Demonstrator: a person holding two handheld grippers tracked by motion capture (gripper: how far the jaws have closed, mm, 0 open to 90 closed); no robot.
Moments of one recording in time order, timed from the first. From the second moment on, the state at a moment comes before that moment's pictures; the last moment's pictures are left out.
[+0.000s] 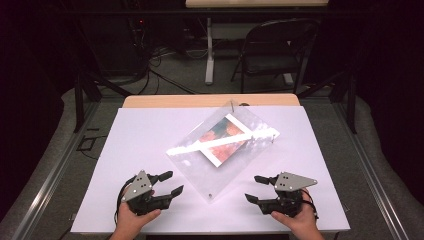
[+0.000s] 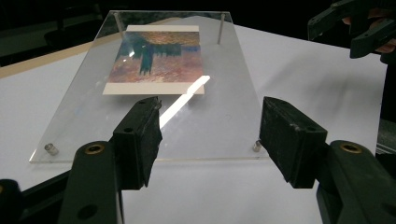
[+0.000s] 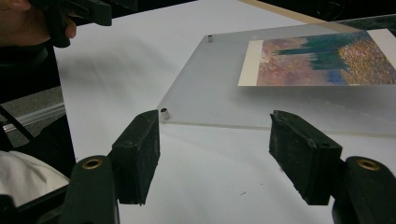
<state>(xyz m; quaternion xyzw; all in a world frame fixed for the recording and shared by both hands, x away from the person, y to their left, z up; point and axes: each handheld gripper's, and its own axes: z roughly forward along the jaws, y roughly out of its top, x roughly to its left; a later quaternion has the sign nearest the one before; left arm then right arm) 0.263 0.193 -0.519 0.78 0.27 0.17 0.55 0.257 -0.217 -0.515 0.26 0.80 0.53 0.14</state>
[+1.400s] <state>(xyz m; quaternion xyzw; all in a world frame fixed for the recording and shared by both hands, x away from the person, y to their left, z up) 0.272 0.183 -0.522 0.83 0.37 0.17 0.39 0.275 -0.221 -0.524 0.39 0.83 0.35 0.17</state>
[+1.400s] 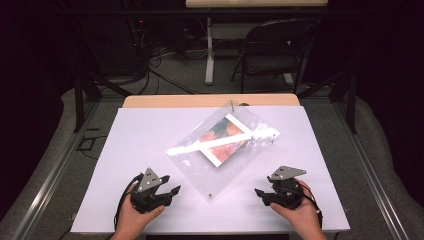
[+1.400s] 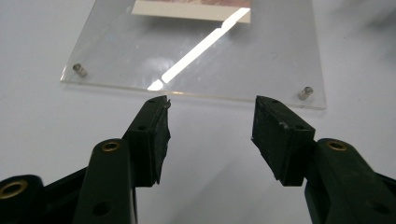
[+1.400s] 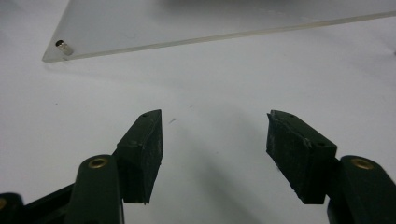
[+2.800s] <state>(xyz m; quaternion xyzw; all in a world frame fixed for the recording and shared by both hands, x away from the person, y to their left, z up) 0.311 0.110 -0.497 0.85 0.38 0.08 0.36 0.380 -0.284 -0.531 0.44 0.80 0.33 0.24</state>
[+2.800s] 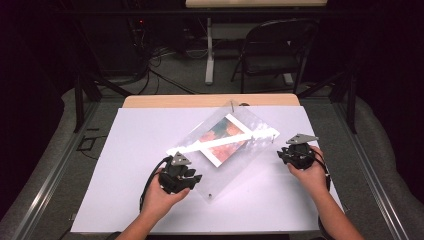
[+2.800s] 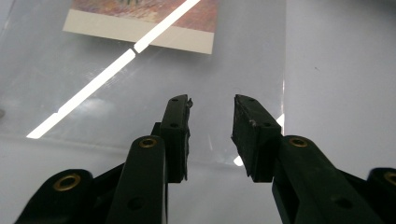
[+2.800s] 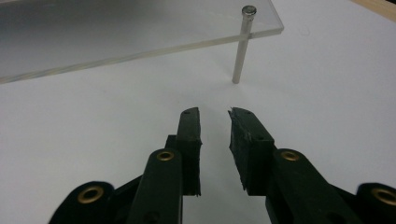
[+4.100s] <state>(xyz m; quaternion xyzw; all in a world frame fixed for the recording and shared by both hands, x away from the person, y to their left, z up) 0.300 0.072 -0.509 0.87 0.34 0.03 0.37 0.439 -0.272 -0.551 0.47 0.78 0.35 0.25</state>
